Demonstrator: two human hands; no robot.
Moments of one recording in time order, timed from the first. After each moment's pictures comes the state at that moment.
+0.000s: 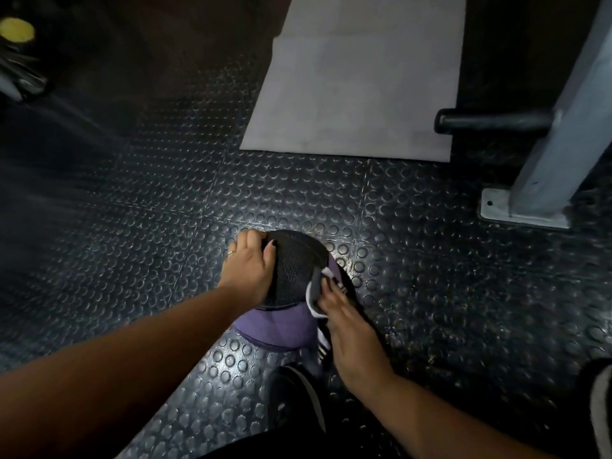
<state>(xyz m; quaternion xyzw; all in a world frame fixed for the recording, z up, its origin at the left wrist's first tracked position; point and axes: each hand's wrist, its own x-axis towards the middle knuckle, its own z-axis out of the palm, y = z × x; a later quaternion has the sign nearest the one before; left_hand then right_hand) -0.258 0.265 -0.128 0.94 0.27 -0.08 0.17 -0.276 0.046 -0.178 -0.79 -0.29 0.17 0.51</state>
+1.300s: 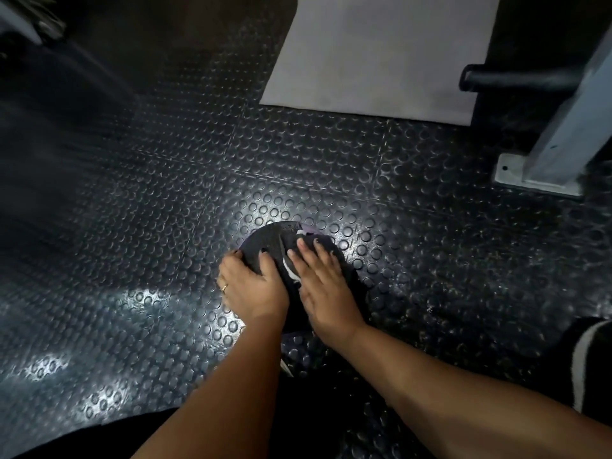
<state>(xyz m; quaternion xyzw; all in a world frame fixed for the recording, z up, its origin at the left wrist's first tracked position) -0.367 0.182 -0.143 0.76 0.59 0.17 0.20 -0.325 0.065 -0.173 -0.79 -0.39 0.15 0.45</state>
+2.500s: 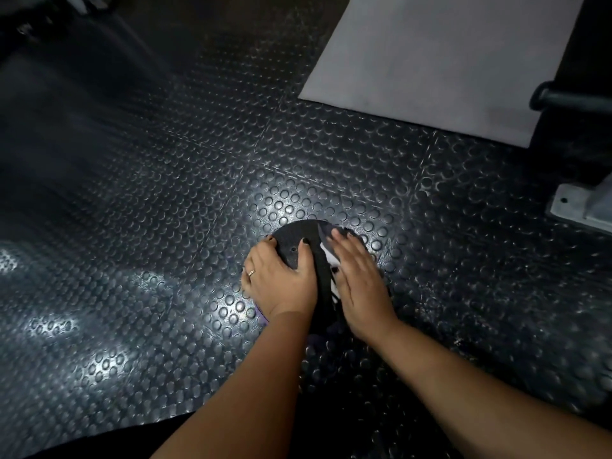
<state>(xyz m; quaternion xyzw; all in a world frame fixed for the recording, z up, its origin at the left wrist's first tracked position) -0.346 0.193 -0.141 0.78 0.58 0.15 0.18 -0.283 0.086 -0.174 -0.78 -0.38 0.19 0.46</state>
